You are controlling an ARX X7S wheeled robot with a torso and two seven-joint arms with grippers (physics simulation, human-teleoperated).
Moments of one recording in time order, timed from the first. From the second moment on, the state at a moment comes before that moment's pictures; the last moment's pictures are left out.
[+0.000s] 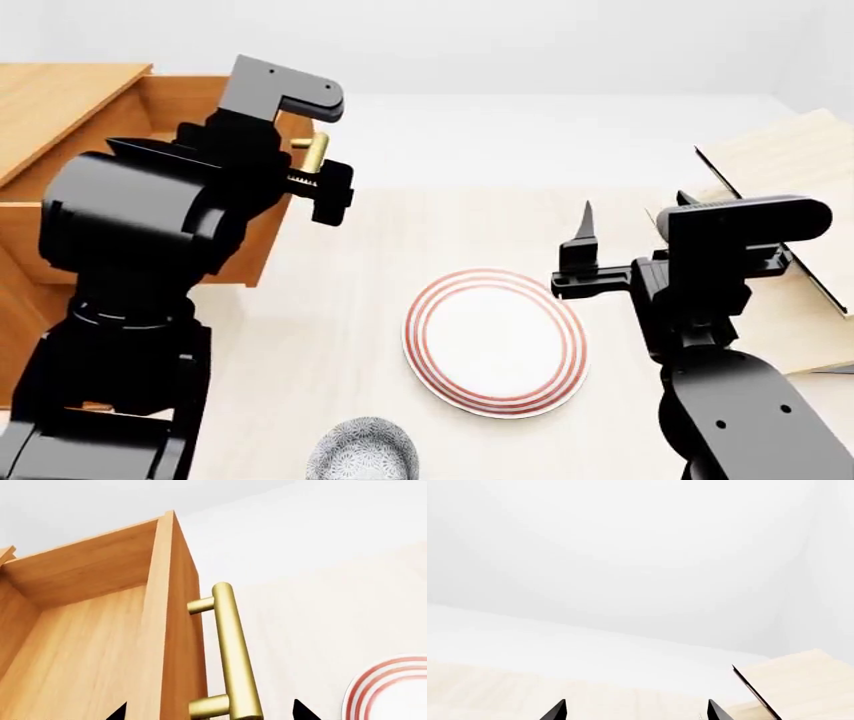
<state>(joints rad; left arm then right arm) -1.23 -0.15 0.28 -0.12 -0.13 -1.50 0.02 0.47 0.34 -0.09 -0.57 0.24 0.88 0.20</state>
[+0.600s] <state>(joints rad) -1.25 -0.14 0.18 -0.11 -0.31 -1.56 -0.14 0.47 0.34 -0.10 -0.56 0.25 0.87 0.21</state>
